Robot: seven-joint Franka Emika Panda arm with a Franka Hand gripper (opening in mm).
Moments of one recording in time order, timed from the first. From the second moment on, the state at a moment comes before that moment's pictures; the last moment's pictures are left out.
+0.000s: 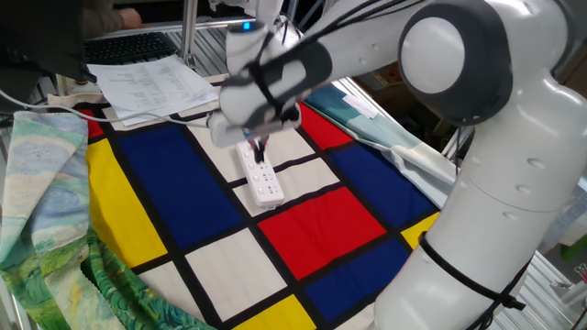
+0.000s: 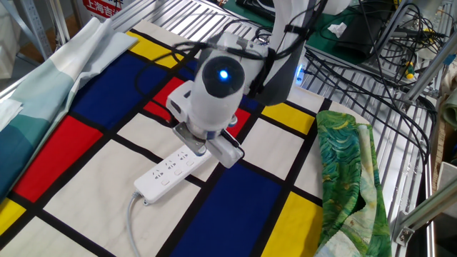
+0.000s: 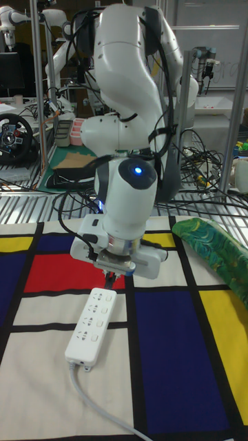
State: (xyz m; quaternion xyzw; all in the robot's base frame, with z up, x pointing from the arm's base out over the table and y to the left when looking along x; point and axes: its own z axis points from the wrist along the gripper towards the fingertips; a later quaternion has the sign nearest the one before) arm 0.504 -0.014 0.155 -0.08 -0.99 0.11 0.06
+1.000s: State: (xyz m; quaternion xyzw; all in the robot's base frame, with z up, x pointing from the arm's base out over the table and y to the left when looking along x) arm 0.563 -0.009 0.235 0.01 -1.00 -0.01 0.02
